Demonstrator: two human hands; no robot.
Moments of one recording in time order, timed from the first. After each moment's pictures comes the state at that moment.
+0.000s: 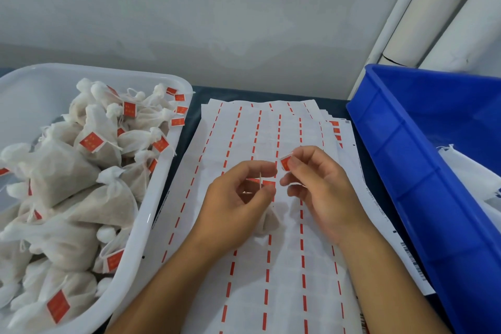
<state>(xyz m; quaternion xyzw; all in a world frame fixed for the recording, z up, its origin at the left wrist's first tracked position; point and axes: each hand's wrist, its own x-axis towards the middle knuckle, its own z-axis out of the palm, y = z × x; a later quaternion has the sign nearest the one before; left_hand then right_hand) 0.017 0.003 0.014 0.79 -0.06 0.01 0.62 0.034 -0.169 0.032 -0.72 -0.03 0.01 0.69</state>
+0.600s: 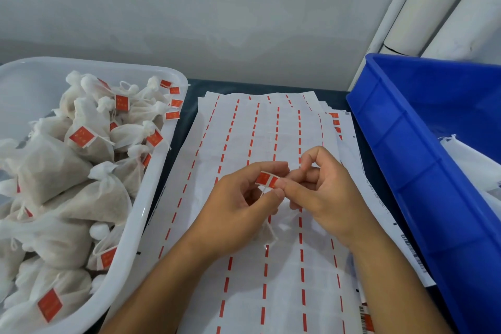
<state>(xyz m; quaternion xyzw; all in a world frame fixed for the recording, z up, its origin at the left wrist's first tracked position) 0.011 0.003 0.018 0.77 -0.14 -0.06 0.62 0.023 -0.184 0.028 -0.80 -0.08 0.04 0.59</state>
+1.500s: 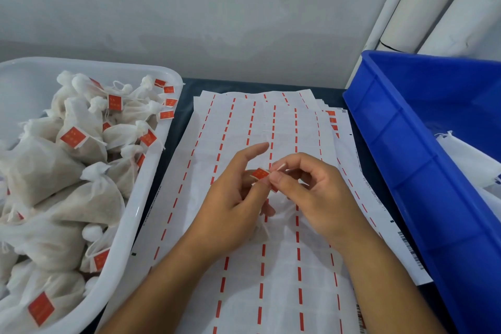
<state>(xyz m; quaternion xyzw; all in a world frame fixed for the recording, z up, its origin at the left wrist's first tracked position) 0.011 -0.002 0.015 0.76 -0.11 -0.04 0.64 0.018 -0.173 0.029 -0.80 -0.09 0.00 0.60</state>
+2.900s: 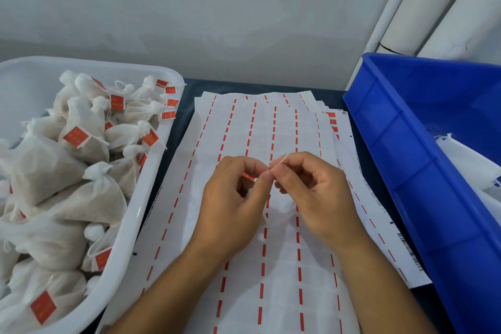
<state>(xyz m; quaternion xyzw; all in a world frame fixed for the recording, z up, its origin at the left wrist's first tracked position) 0.011 -0.011 0.011 0.80 -0.05 0.11 0.58 0.015 -0.166 0.029 -0.80 -0.10 -0.08 0.59</state>
